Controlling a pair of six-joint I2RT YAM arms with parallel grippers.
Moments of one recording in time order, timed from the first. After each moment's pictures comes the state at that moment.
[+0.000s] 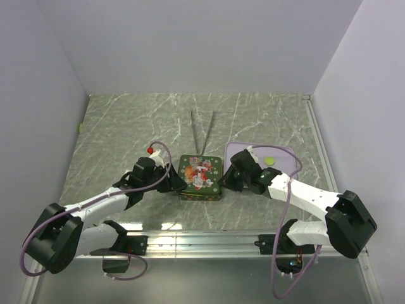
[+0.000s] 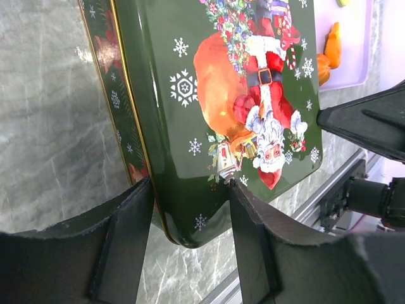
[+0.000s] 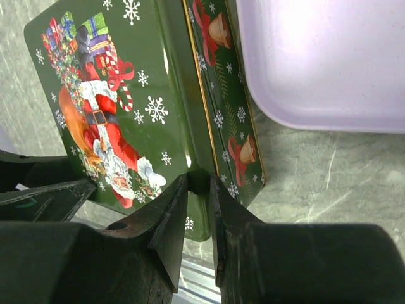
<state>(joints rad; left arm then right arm) -0.53 1.14 0.38 0.16 0.31 -0.72 0.73 1.24 0.66 -0.30 0.05 1.17</state>
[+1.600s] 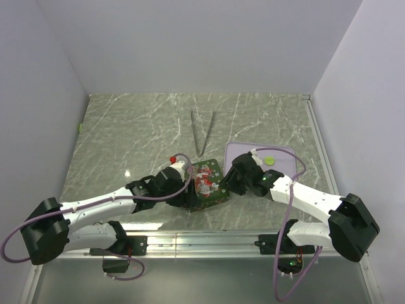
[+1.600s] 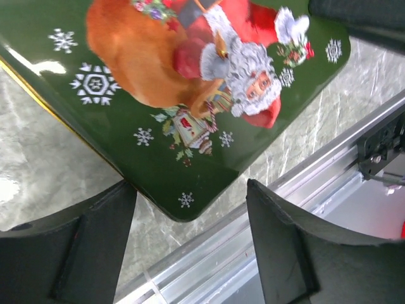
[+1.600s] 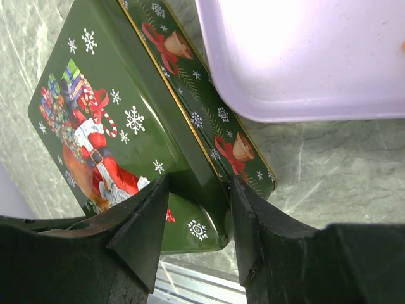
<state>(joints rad) -0.93 1.13 0.56 -0.21 0.04 -0.75 0.73 1.21 0.63 -0.35 0.10 1.19</state>
